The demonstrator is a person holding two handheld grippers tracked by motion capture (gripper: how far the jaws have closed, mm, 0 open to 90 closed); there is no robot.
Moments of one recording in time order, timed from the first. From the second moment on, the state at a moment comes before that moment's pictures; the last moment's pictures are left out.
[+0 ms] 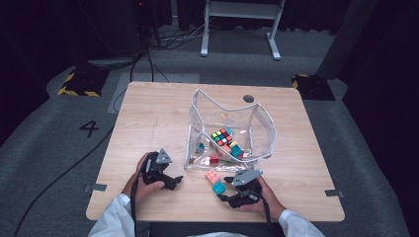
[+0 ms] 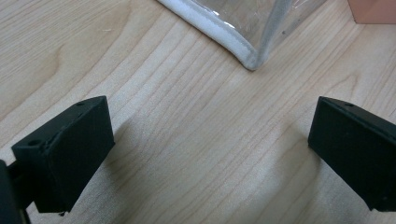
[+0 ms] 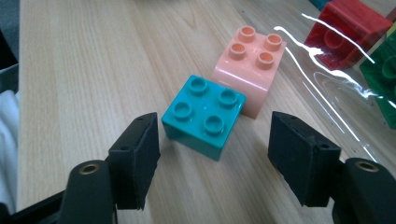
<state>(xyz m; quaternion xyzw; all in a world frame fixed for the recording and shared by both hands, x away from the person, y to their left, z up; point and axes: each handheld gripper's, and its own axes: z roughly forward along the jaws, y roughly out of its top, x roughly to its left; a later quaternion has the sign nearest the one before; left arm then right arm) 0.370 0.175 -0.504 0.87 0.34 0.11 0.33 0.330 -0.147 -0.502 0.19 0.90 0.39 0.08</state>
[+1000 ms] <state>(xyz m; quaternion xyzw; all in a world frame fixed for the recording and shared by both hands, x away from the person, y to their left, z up) 0.370 0.175 -0.504 0.87 0.34 0.11 0.33 0.329 -0.153 -0.502 0.19 0.89 0.41 0.09</state>
